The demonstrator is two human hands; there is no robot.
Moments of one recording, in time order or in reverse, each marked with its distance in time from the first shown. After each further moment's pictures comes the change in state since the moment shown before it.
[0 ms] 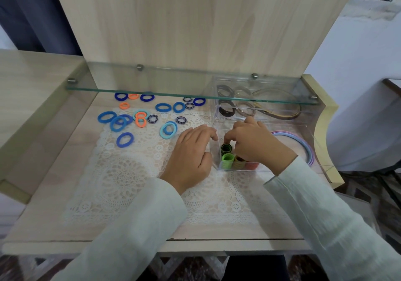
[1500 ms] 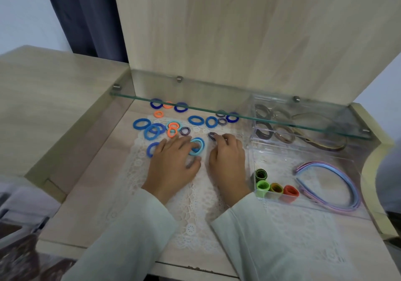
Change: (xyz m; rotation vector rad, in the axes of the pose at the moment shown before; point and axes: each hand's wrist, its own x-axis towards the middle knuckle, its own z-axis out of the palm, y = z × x) left_hand -0.018 -0.074 -0.057 0.384 0.000 -0.377; right_hand 0.082 -0.106 0.069 0.481 0.630 0.177
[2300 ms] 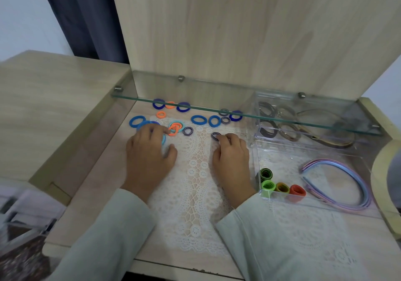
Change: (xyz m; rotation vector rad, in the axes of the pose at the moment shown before) left_hand 0.005 -0.040 -0.024 0.075 0.322 -0.064; right_hand -0.001 0.008 0.010 -0.001 0.062 -0.035
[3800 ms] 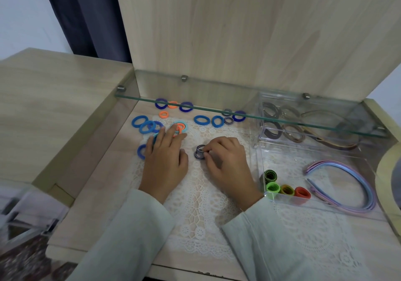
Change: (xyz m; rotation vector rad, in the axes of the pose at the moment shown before) left_hand -0.010 0.018 0.016 -0.013 -0.208 -0.012; right_hand -0.006 -0.002 -0.013 0.269 -0.067 -0.297
